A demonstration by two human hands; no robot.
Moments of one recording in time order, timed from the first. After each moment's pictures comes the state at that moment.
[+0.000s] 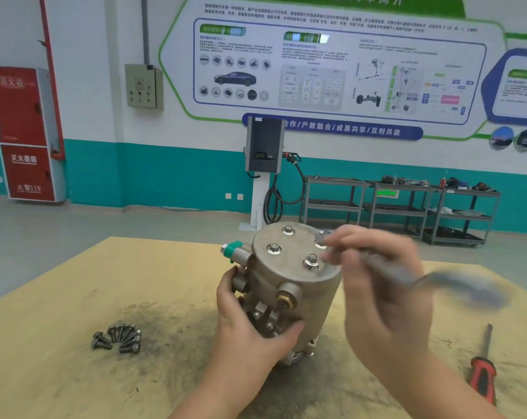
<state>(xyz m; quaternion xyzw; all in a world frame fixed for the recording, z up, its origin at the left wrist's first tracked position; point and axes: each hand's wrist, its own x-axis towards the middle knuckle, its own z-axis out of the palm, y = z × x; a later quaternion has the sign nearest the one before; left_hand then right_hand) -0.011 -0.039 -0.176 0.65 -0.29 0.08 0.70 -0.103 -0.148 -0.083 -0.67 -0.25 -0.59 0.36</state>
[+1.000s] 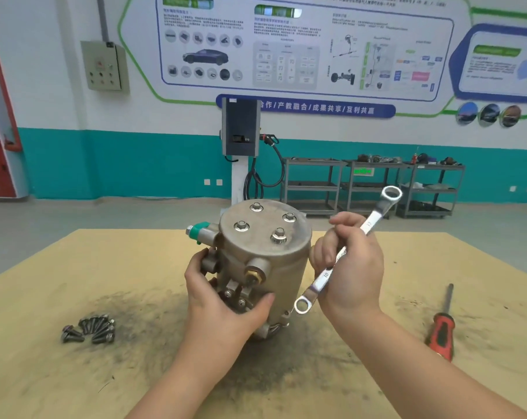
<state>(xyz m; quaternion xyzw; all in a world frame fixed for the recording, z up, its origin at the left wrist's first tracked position) -0.004 -0.041 -0.182 0.65 -0.32 0.15 0.68 -0.085 -0.167 -0.091 -0.44 0.00 -0.48 0.76</state>
